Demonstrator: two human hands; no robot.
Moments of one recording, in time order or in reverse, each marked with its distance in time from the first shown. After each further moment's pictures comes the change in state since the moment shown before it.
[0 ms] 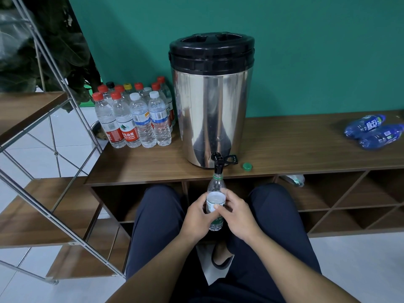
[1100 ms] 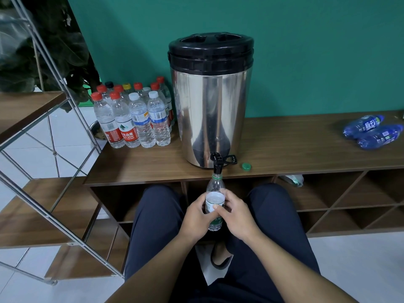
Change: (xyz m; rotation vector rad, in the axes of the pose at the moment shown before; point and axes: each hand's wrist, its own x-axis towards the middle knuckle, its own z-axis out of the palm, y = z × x) left_hand 0.000 0.000 0.000 0.003 0.001 0.001; right_hand -0.001 -0.002 0.000 -0.022 0.012 0.014
